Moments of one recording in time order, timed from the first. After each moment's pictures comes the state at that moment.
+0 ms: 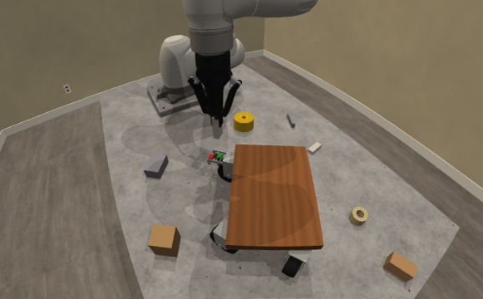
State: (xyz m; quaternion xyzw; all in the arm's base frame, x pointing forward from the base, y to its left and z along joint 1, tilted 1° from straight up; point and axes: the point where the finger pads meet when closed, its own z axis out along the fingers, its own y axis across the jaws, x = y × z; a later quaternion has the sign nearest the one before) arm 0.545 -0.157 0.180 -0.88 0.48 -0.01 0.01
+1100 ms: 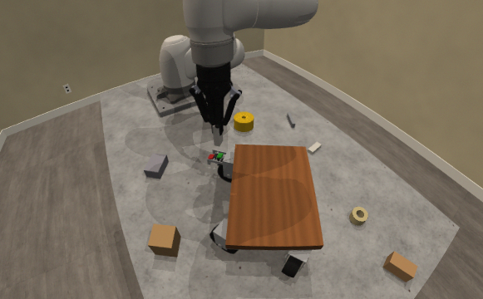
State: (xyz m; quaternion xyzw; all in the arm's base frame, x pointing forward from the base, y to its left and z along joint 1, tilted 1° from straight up) arm 0.546 -0.157 0.154 -0.88 0.48 -0.01 0.01
